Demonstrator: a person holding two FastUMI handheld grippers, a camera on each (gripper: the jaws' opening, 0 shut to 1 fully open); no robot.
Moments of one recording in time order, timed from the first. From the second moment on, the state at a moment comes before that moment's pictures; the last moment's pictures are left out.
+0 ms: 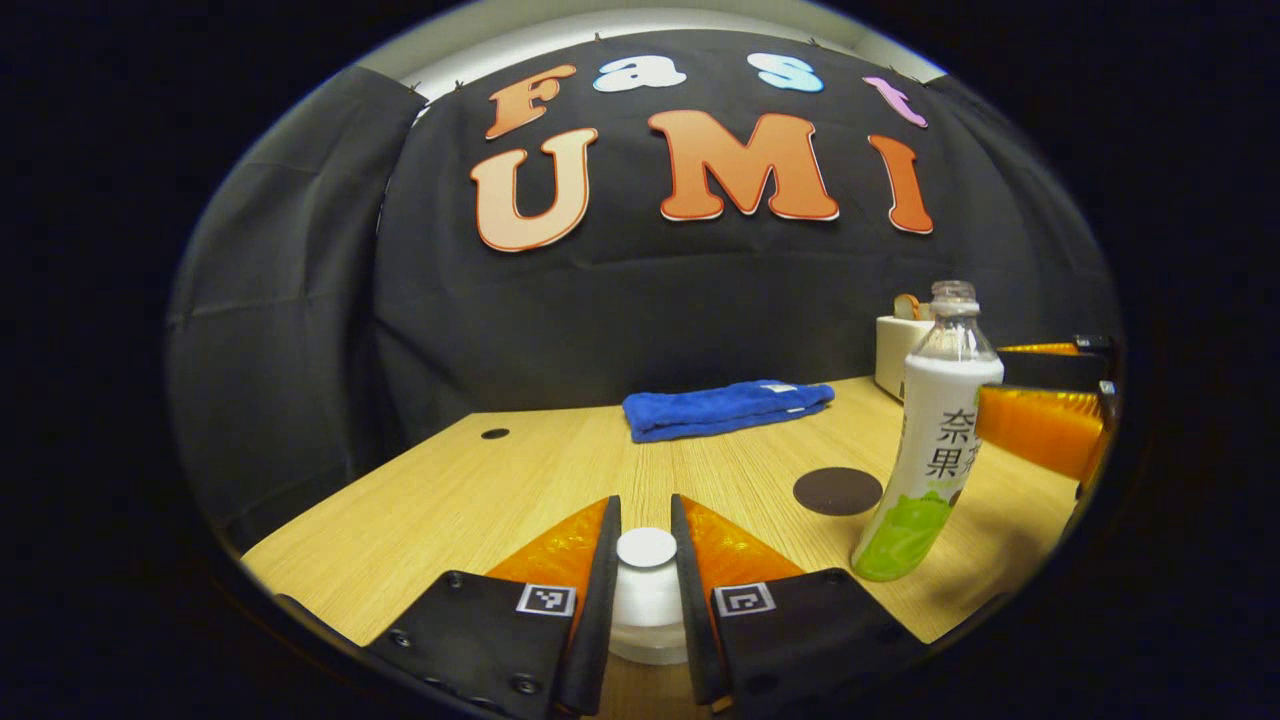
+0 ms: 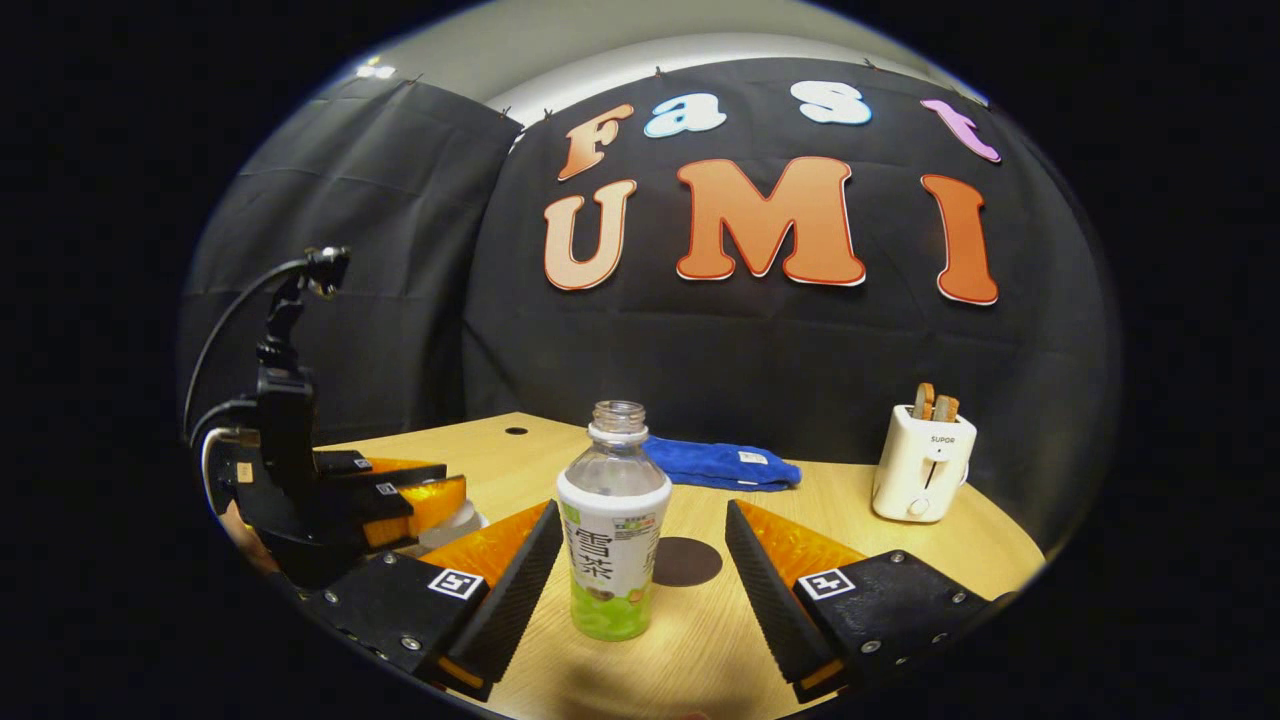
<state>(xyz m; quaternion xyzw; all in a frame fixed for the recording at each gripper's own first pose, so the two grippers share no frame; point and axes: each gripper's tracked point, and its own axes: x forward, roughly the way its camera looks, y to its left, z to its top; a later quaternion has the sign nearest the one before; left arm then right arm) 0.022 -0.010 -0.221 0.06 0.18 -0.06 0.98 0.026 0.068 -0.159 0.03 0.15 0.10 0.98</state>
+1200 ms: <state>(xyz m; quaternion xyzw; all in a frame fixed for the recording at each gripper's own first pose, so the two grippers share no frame) 0.017 0.049 -0.181 0.04 0.14 -0.02 0.99 0.037 0.112 -0.207 -0.02 0.24 0.11 0.96</state>
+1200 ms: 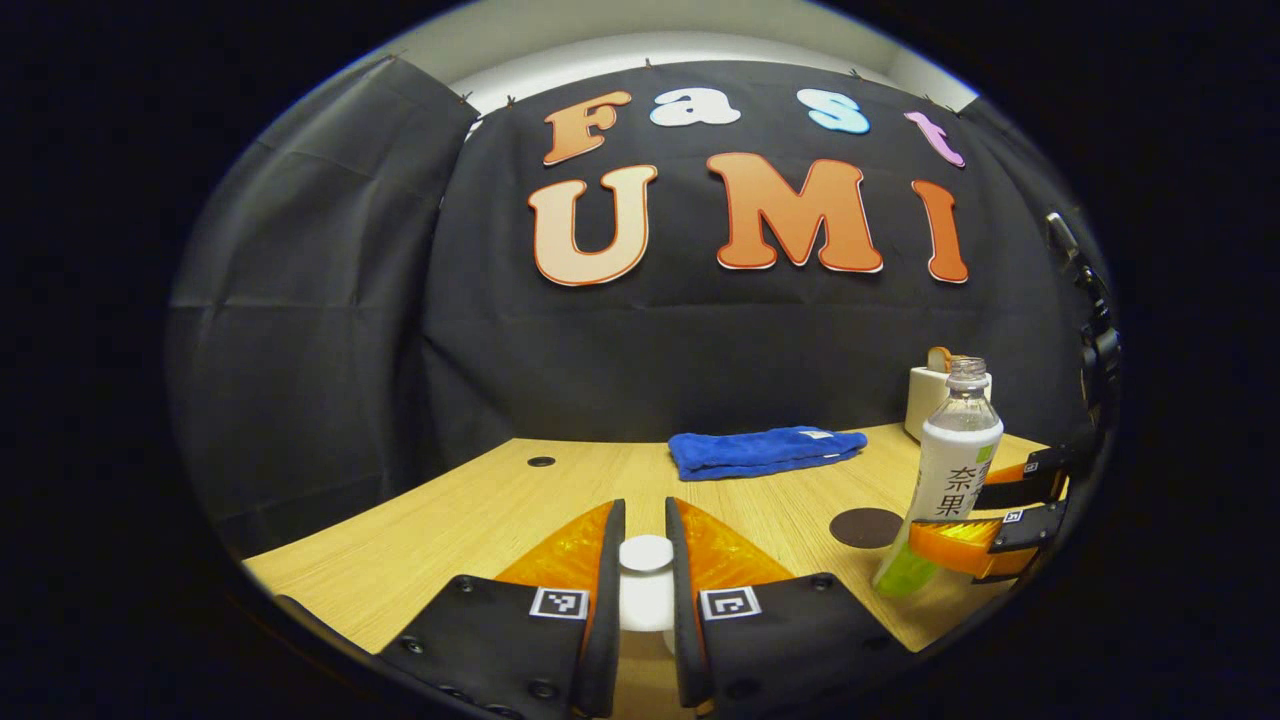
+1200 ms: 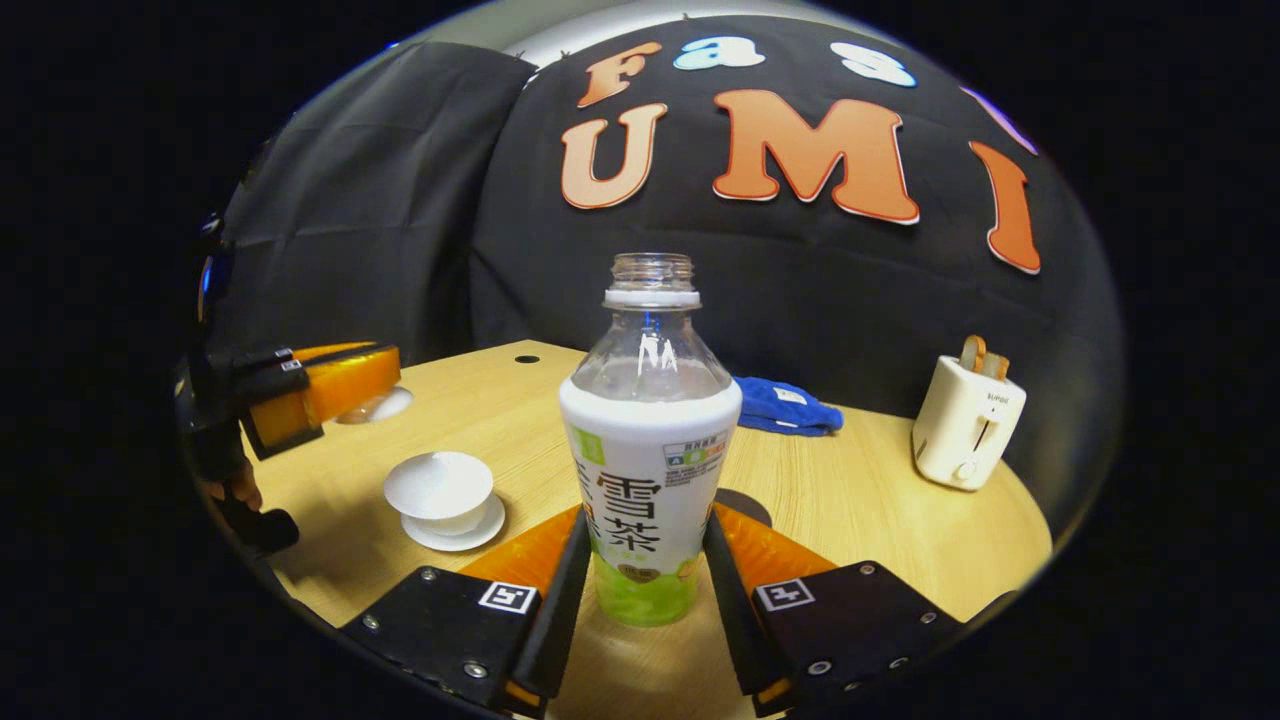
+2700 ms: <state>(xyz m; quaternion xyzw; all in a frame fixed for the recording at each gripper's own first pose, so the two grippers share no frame) -0.035 0.164 -0.183 0.04 0.15 0.06 0.99 0.081 0.115 -0.193 -0.65 0.09 0.13 0.75</state>
